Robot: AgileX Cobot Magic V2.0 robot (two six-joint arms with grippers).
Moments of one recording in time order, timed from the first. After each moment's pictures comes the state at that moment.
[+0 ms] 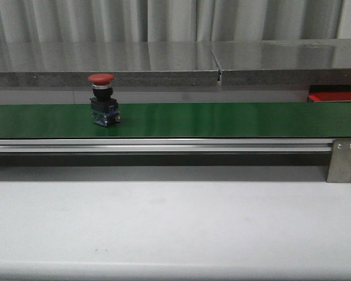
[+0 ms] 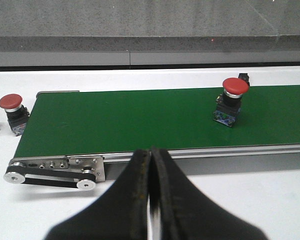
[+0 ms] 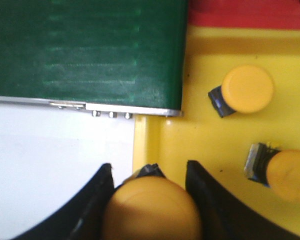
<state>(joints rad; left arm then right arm) -0.01 0.51 -0.57 -0.30 0.53 0.22 -0.31 1.39 -0.99 0.37 0.80 -0.43</state>
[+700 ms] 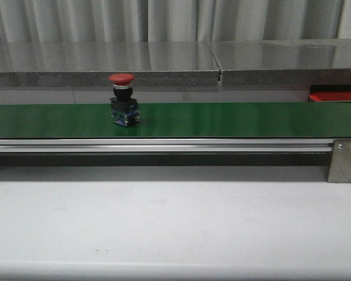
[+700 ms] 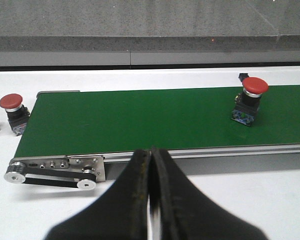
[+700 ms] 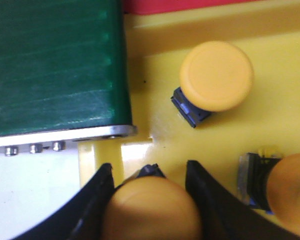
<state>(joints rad) -0.01 0.51 -0.57 -0.30 0.53 0.22 -0.31 1.46 -0.75 0.45 0.34 -0.43</state>
